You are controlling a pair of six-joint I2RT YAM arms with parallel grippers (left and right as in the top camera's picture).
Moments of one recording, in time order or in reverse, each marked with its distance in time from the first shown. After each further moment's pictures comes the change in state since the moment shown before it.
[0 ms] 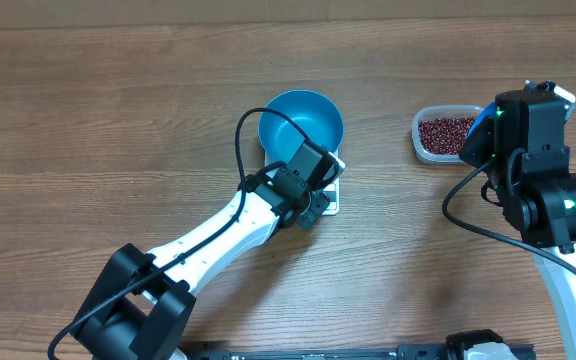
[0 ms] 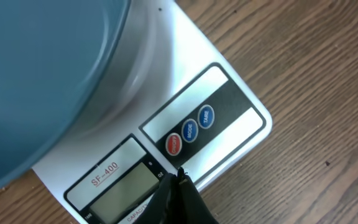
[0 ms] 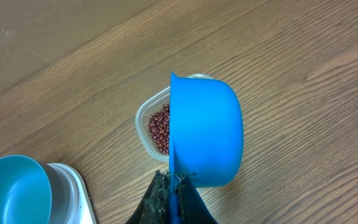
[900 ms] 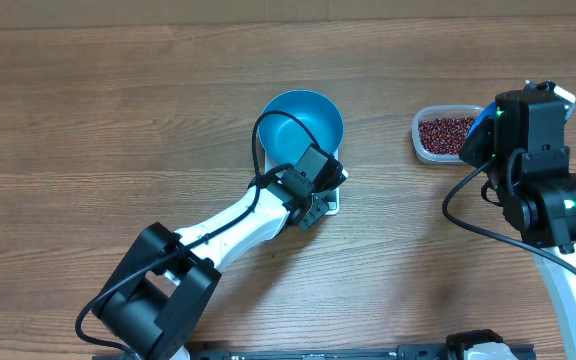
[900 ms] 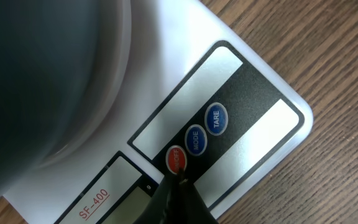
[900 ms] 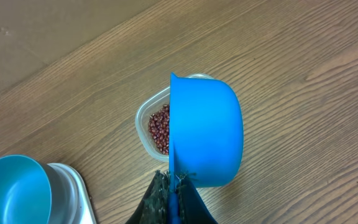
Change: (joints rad) left arm -0.003 0.107 0.000 0.048 -0.041 0.127; right arm 0.000 0.000 0.000 -0.002 0.000 0.000
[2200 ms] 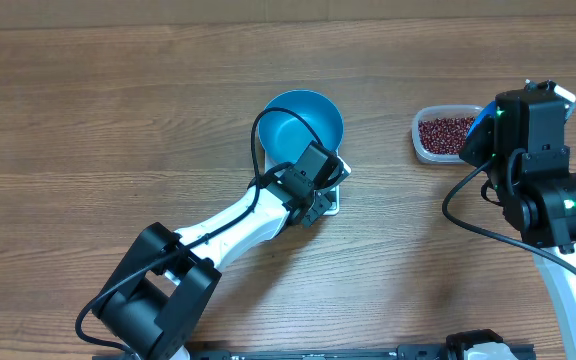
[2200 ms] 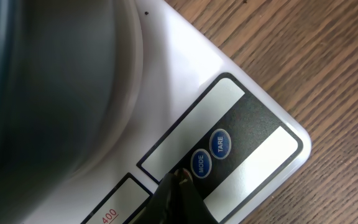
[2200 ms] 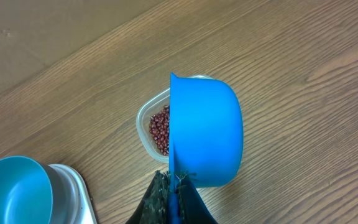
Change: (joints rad) left arm 0.000 0.000 -0.002 0.059 0.001 0.003; right arm 0.000 0.000 0.000 0.005 0.000 0.000
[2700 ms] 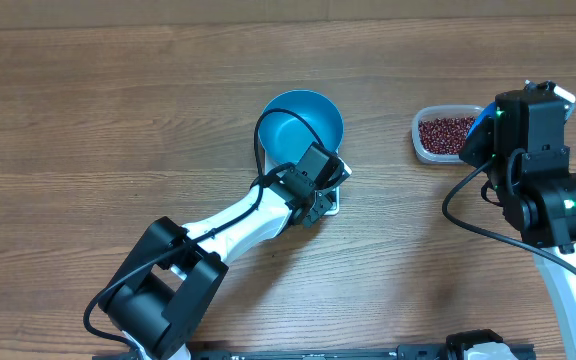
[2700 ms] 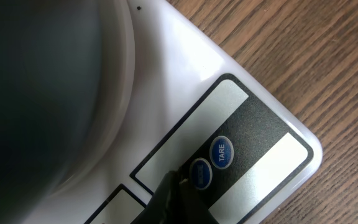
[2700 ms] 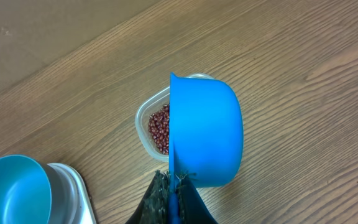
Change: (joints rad) left arm 0.000 0.033 0.000 0.024 0.000 0.007; right arm 0.000 0.000 0.000 -0.005 0.000 0.000
